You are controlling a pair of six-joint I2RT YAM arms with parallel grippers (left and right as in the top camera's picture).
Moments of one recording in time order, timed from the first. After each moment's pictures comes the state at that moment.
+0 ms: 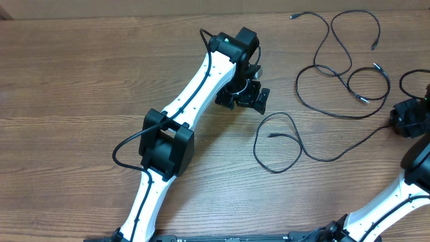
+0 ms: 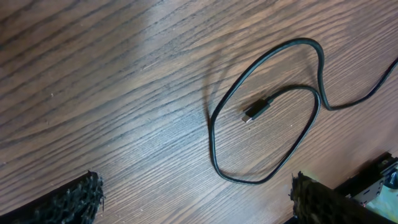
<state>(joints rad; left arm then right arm) -0.56 2.41 2.29 -1.42 0.38 -0.21 -0.66 2.17 1.59 -0.95 0.01 0.57</state>
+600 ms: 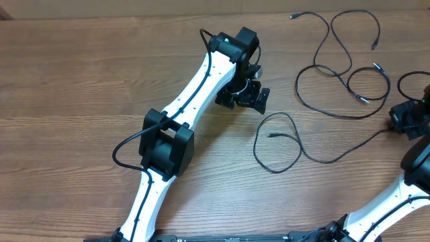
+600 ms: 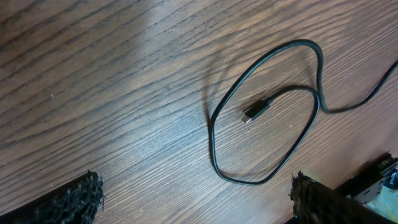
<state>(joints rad) -0.56 2.41 2.29 -1.42 0.39 -0.21 -0.66 2.16 1.57 -0.97 0.00 0.57</state>
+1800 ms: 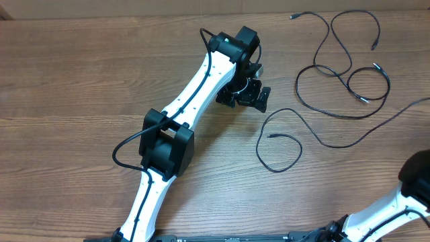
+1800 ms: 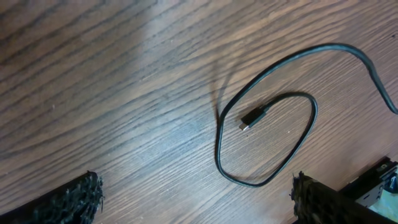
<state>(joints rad) -0.56 2.41 2.30 -1.39 0.38 -0.21 -0.66 2.00 2.26 -1.64 -0.11 0.54</state>
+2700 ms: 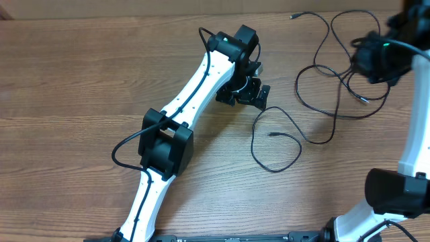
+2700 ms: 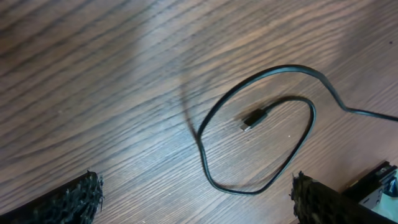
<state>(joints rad) -0.55 2.41 2.30 -1.38 0.39 -0.21 -0.12 1.84 2.20 -1.64 -0.18 0.46</state>
